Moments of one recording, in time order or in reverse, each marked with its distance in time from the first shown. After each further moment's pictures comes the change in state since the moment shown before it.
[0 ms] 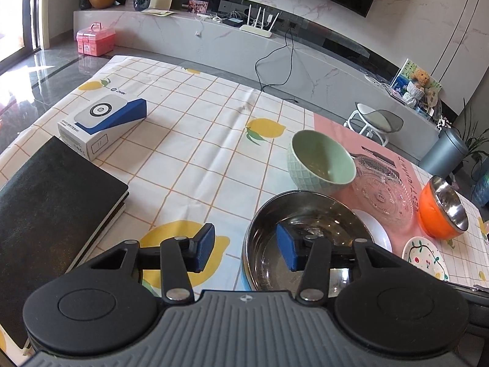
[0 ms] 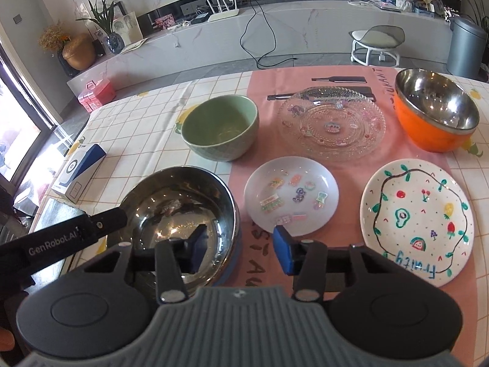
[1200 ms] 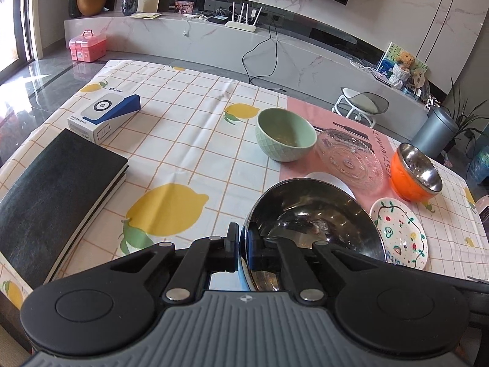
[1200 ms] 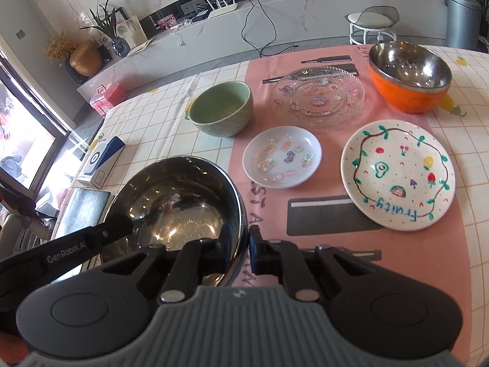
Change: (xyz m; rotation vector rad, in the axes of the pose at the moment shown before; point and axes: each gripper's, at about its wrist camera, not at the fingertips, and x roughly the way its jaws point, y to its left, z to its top) left arm -0.060 -0.036 -0.034 0.071 0.023 0.000; right arm -0.053 -0.026 -0.032 0.079 0.032 0.076
